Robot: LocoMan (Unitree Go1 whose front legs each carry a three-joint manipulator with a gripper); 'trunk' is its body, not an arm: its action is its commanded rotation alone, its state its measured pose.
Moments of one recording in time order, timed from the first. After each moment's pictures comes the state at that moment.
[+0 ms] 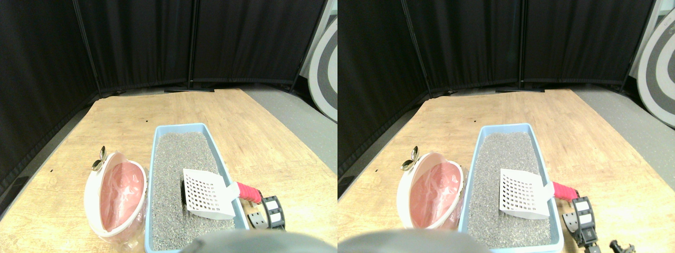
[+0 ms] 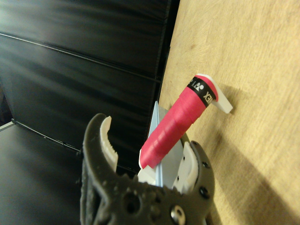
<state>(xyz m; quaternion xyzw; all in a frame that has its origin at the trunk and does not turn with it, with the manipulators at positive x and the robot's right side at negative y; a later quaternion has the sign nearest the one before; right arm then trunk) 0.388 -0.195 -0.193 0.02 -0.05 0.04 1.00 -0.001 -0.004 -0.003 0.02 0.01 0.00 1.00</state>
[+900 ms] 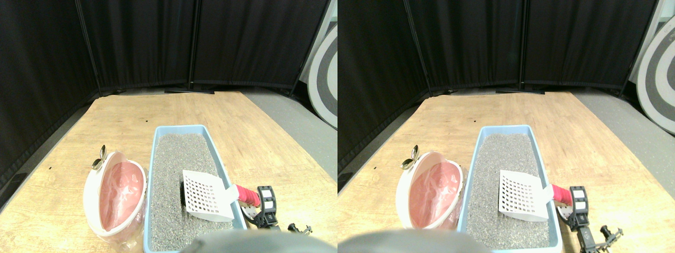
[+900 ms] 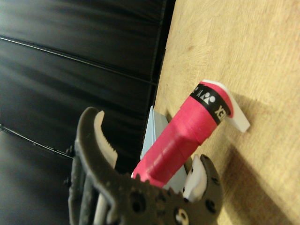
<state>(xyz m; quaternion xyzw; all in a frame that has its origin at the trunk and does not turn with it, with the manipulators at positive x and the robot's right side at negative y) 0.418 -0.197 -0.198 0.06 -0.03 0.02 1.00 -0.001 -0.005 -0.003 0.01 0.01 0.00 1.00</state>
